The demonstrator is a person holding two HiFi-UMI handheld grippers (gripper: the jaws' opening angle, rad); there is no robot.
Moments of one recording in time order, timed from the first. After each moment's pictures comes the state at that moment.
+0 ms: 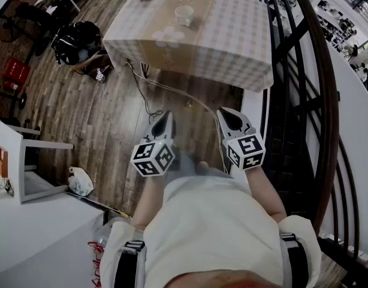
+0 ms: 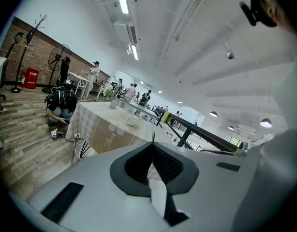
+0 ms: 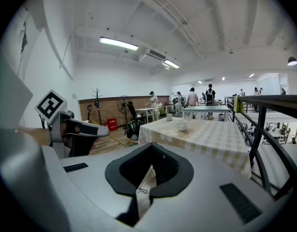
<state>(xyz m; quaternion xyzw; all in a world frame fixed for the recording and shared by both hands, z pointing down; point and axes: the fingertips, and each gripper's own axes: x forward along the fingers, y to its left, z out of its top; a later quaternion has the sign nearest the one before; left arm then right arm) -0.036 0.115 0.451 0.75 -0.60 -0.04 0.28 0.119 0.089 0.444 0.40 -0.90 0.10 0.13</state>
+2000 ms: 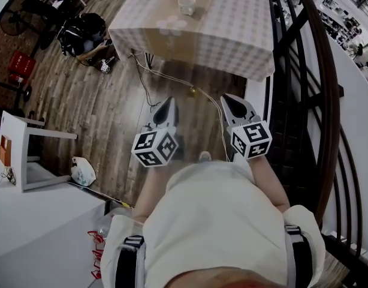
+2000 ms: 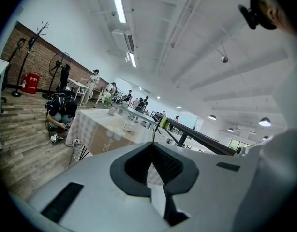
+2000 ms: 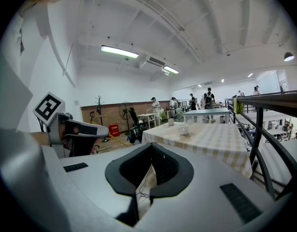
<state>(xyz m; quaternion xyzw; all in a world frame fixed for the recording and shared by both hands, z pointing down) -0.015 0.145 0.415 0.75 -0.60 -0.06 0.26 0.137 0.119 0.420 0.41 -0.90 0.10 0.10</state>
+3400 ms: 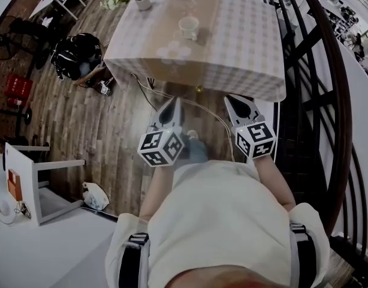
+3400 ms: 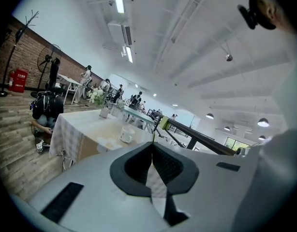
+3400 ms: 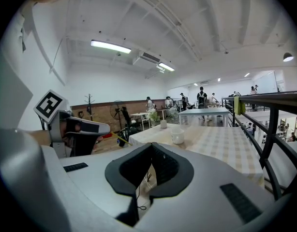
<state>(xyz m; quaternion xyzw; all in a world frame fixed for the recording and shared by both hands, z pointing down) -0.052 -0.023 0.412 0.78 -0.57 -0.05 0.26 0.097 -0.035 0.420 0.43 -0.89 0.11 0.11</state>
